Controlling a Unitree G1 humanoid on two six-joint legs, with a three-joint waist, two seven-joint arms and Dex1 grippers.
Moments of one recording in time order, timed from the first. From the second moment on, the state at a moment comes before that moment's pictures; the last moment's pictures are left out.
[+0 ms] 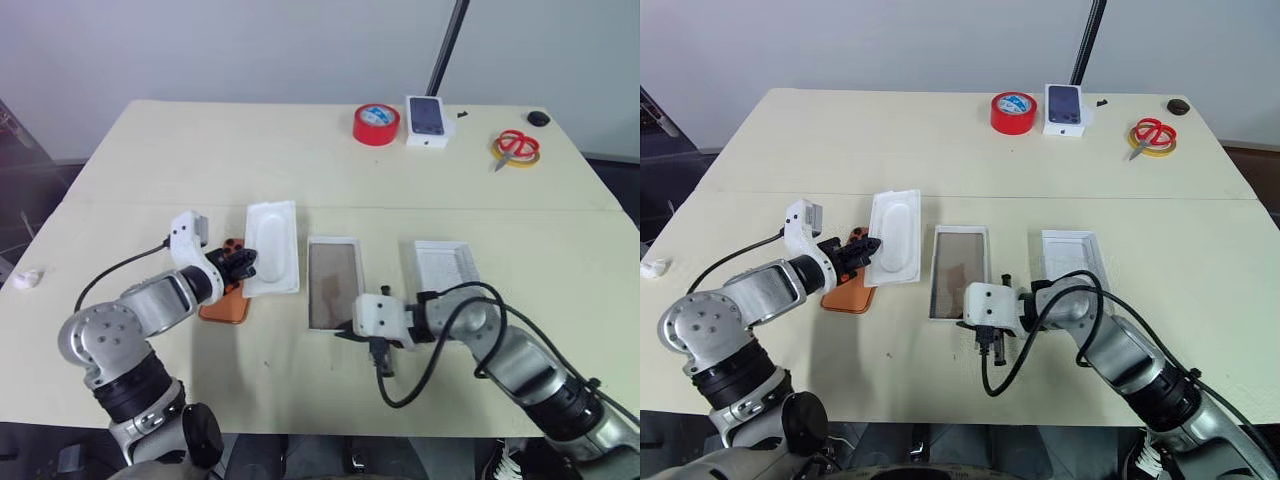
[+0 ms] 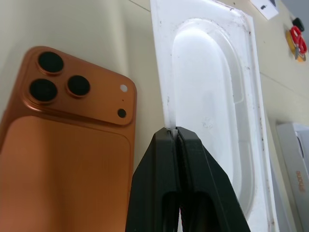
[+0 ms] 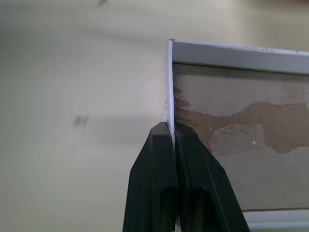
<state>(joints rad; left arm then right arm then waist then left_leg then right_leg) -0.47 0.10 0.63 -0.44 -0.86 1.61 0.07 -0.36 -0.65 0.46 -0.39 0.03 0.48 0.96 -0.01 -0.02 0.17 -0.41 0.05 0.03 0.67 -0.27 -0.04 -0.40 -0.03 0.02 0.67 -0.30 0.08</state>
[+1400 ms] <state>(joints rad) -0.46 0.18 0.42 -0.50 -0.87 1.54 0.06 -0.53 -0.63 0.23 -0.20 0.10 0.51 0.84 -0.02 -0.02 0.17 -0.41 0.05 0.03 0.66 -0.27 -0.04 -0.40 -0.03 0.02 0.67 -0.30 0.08</state>
